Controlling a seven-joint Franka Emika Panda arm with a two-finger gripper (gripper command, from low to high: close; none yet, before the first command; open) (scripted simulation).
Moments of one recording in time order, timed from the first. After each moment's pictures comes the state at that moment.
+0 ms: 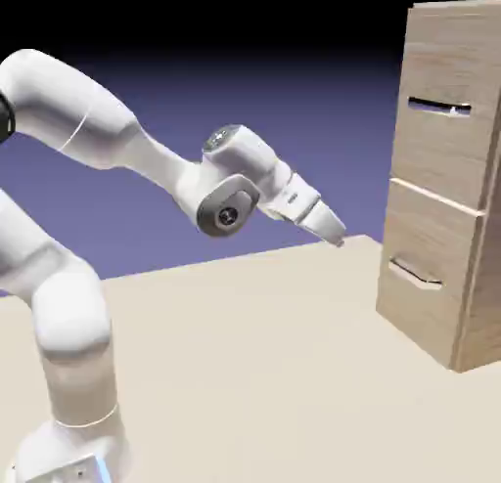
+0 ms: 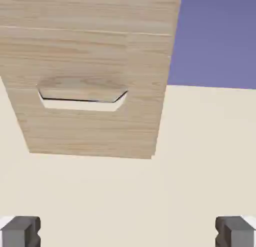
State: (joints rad) arm -0.03 -0.57 0.04 -2.79 -0.01 3.05 0.72
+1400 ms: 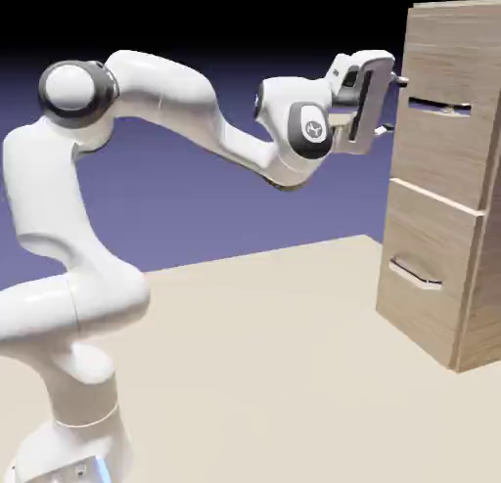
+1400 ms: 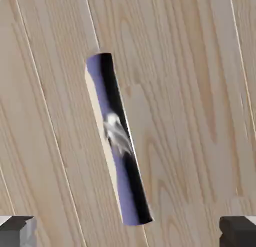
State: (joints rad) arm -1.55 -0.52 1.42 -2.07 -0.22 3.55 0.10
